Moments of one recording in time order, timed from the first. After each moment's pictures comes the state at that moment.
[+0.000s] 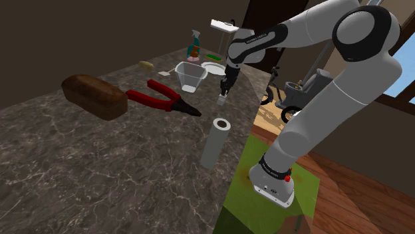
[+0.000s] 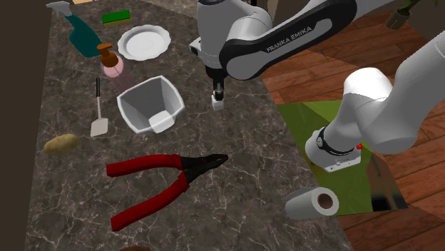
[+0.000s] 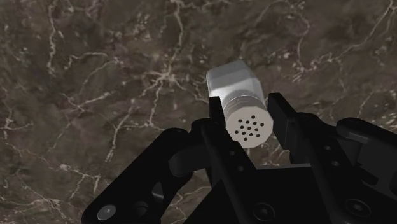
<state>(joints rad) -0.04 -0.18 -0.36 -2.43 -0.07 2.24 -0.32</state>
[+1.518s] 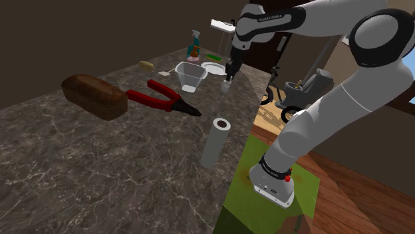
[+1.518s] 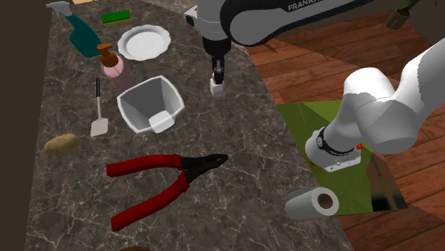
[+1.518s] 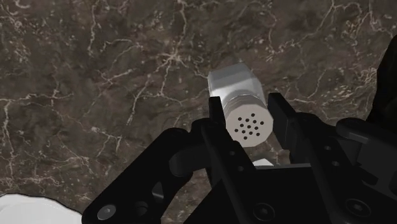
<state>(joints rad) -0.04 -0.30 -0.34 -2.28 -0.10 1.98 -0.30</state>
